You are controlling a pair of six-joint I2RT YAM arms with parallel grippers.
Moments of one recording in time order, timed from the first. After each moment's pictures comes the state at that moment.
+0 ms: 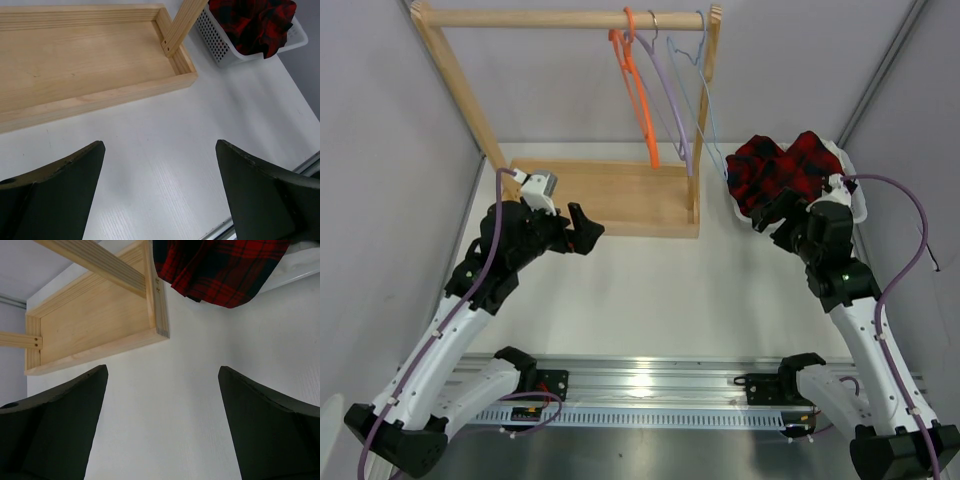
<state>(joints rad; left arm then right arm) -0.42 0.85 0.96 -0.43 0.14 -0.30 0.19 0.86 0.93 -0.48 0.06 0.64</state>
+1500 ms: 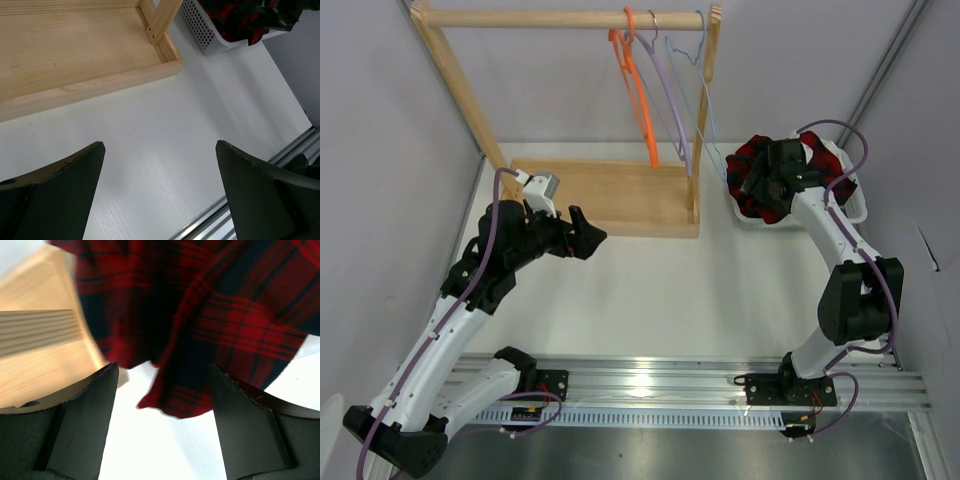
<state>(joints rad) -0.42 0.85 1.00 -0.50 0.21 -0.32 0.16 1.63 1.42 -0.57 0.18 0.58</state>
